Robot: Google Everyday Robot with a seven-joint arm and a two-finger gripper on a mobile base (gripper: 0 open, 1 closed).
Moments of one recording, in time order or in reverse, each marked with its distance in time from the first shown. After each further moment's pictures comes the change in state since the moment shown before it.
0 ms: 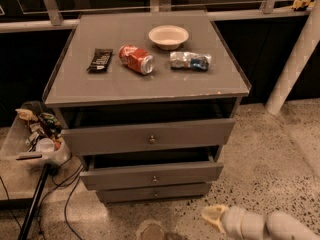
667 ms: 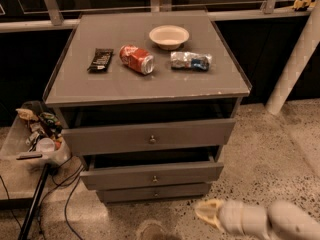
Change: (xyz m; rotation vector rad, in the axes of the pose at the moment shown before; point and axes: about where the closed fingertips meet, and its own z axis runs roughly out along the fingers) arm -0.073 0.014 -0.012 -0.096 -0.068 -0.236
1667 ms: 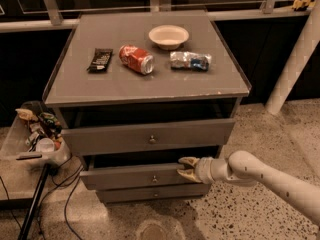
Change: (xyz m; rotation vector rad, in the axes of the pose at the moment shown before) arm 0.003 -0.135 0.125 -0.065 0.053 -0.132
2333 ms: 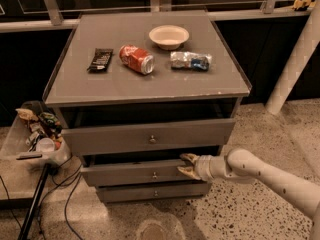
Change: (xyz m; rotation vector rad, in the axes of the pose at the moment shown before) arm 0.009 -0.007 0.004 0.006 0.024 0.006
